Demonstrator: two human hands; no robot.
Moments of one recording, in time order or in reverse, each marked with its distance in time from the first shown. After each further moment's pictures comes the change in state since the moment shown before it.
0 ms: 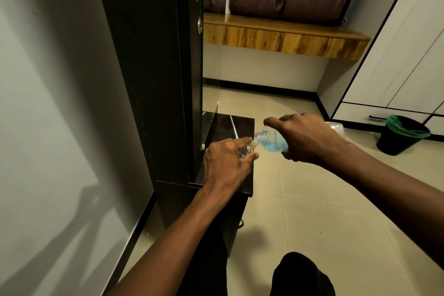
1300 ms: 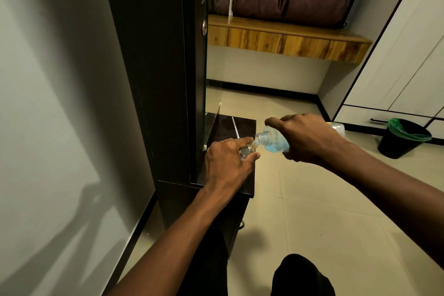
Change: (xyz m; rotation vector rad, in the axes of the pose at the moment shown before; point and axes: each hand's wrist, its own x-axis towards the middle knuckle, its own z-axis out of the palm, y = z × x) left_hand 0.001 0.005 -0.007 -0.019 0.025 -0.004; right_hand 0.001 -0.001 -0.007 0.003 -0.003 -0.005
